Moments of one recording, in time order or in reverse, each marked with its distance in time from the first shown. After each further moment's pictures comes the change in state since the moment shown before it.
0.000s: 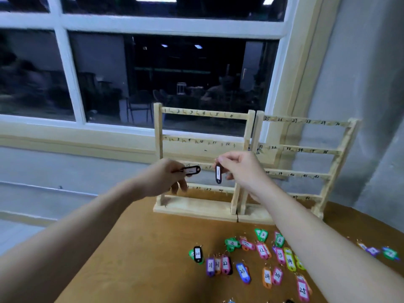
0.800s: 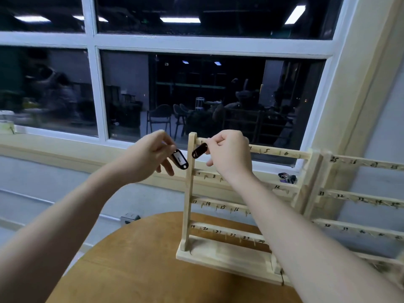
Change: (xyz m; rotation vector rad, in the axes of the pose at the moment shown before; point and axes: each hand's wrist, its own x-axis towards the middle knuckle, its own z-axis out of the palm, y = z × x) left_hand 0.050 -0.039 -0.150 0.028 0.367 0.070; right_hand 0.150 -0.084 0.116 -0.241 0.303 -0.272
